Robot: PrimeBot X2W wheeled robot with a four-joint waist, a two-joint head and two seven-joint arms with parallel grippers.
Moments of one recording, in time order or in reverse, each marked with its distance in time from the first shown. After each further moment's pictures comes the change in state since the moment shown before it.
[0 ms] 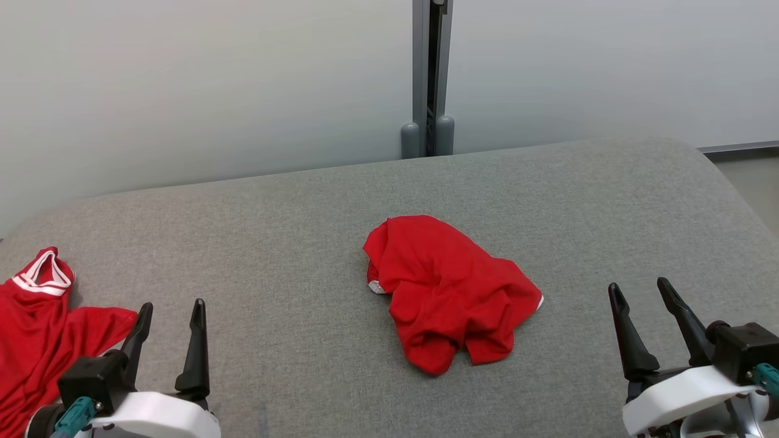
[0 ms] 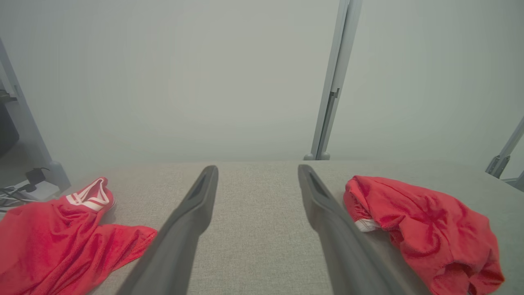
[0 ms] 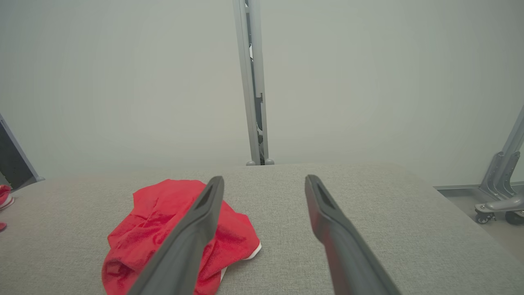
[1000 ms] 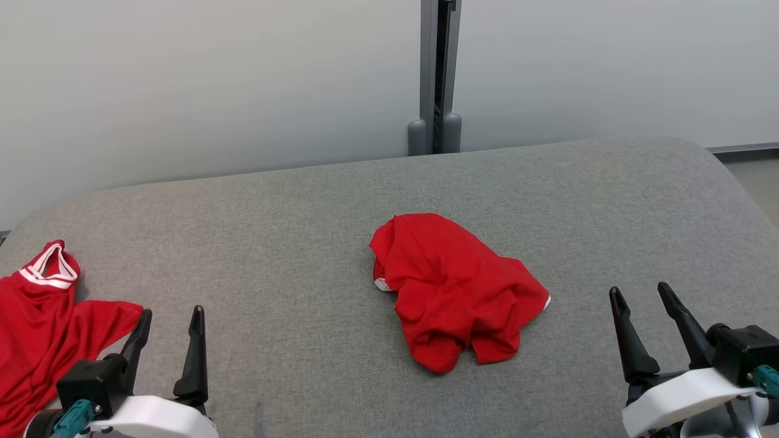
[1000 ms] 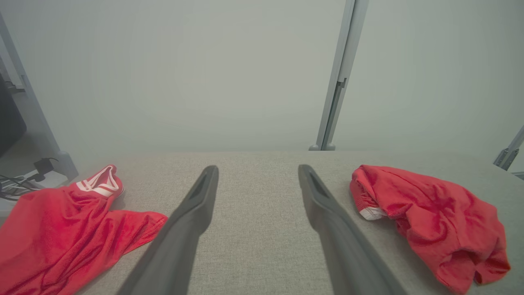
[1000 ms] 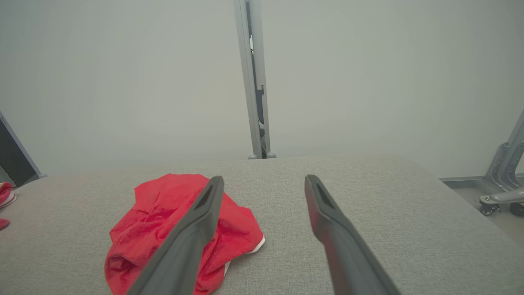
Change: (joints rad) left arm 0.019 0.018 -0.008 -0.017 -0.008 0.013 0.020; right arm 0.009 0.012 -0.013 -0.001 0.003 0.000 0.017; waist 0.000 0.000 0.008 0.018
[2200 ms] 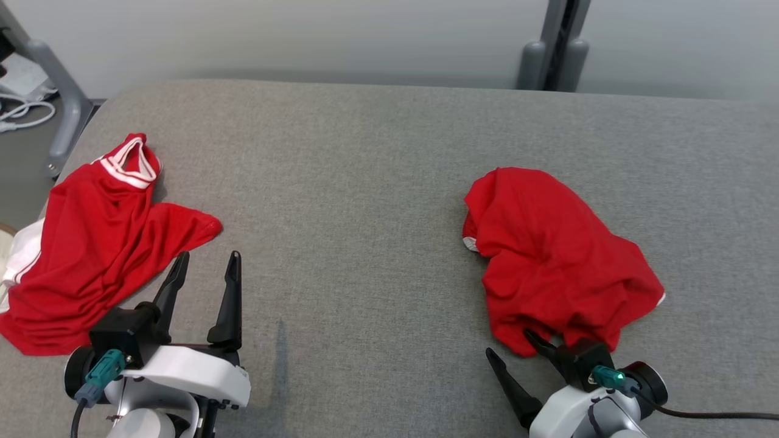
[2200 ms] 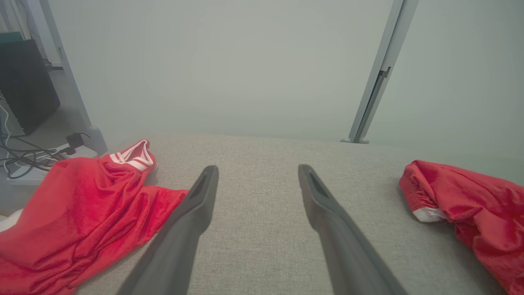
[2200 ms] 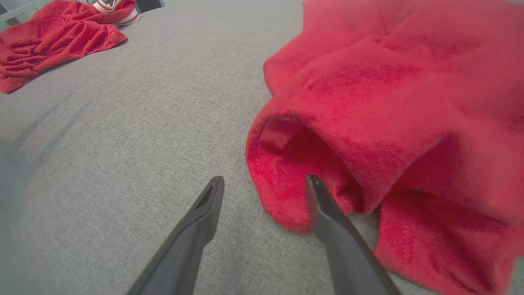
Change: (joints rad) left arm -0.175 -0.053 -0.065 0.096 0.002 -0.071 -0.062; right arm -0.168 -0.051 0.413 0.365 0.027 0.000 -0.039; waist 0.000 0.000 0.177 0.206
